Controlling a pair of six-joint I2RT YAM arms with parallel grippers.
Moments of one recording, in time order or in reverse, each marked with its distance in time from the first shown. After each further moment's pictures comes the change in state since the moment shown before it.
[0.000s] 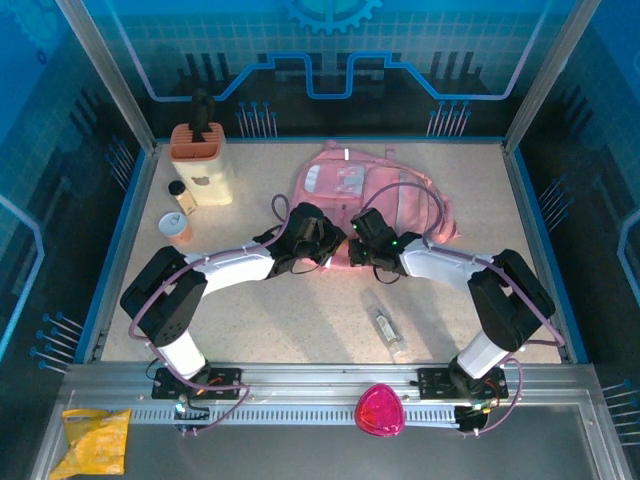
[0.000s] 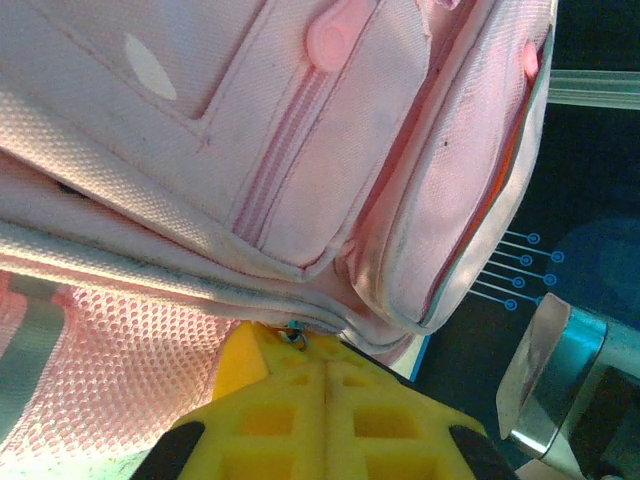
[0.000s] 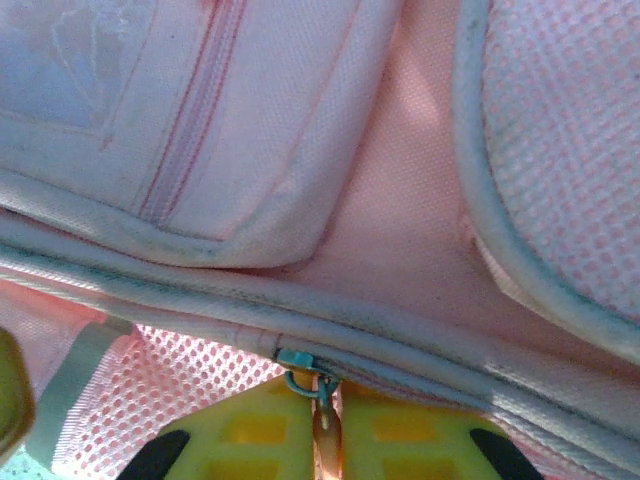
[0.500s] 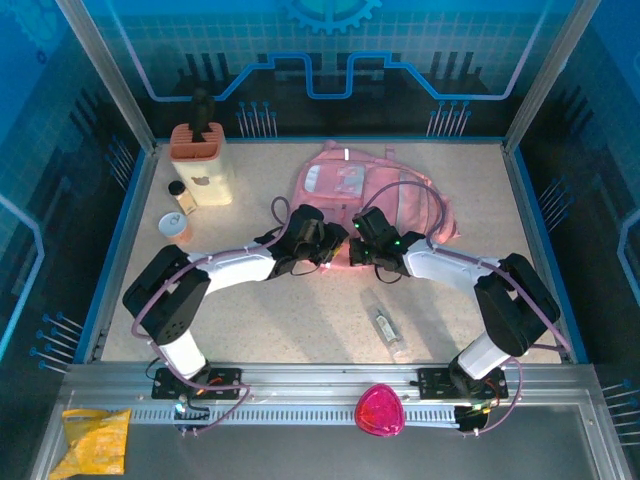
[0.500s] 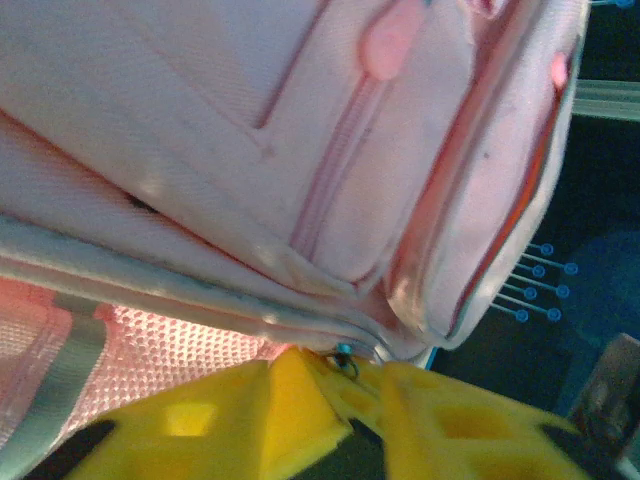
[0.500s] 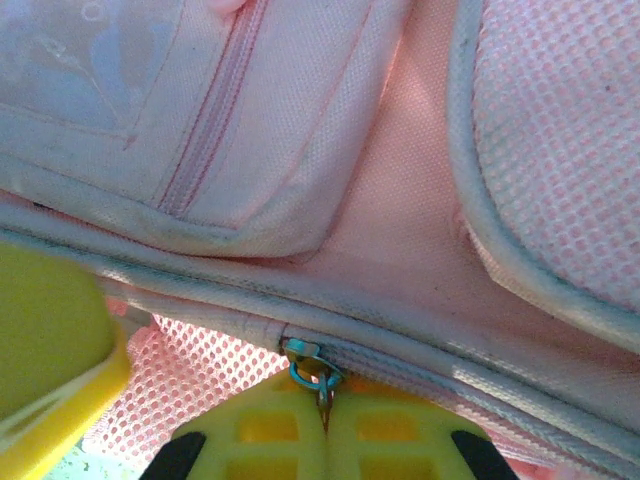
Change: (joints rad) left arm 0.000 0.029 -0.008 0.001 -0.010 -0.027; right arm 0.000 -0.034 0.000 -0.017 -0.010 0.000
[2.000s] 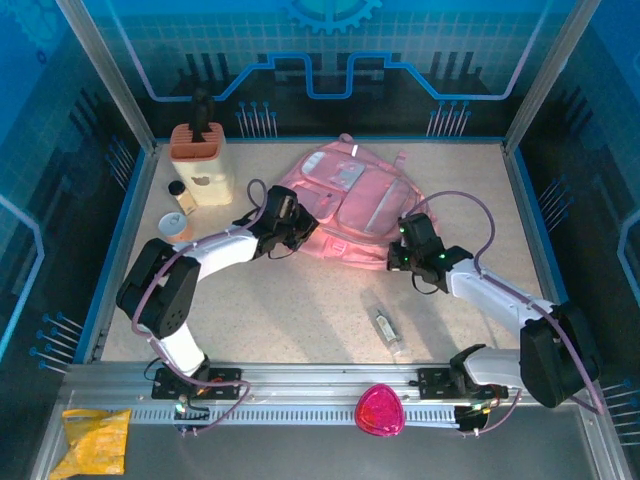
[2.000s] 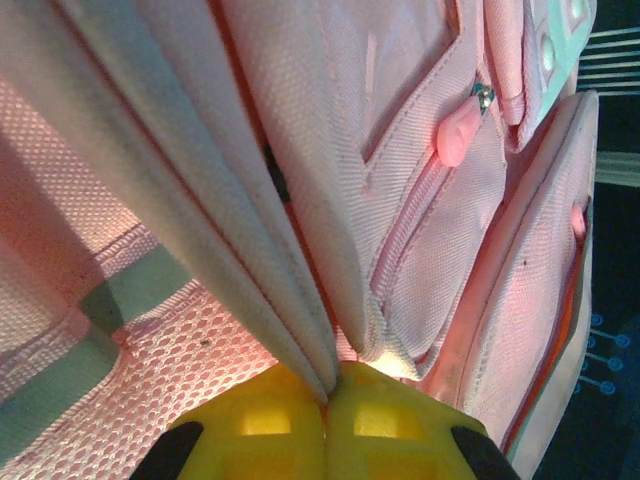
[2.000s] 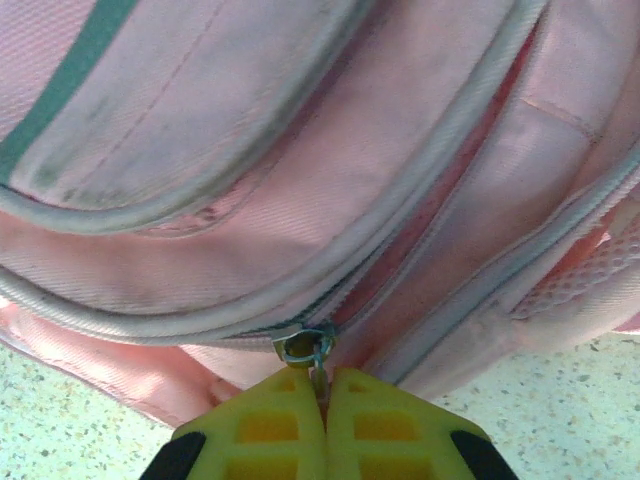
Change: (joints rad) left arm 0.211 -0.006 0.058 -0.154 0.049 0.224; right arm -0.199 -0.318 -0.209 -0.074 -0.013 -0.066
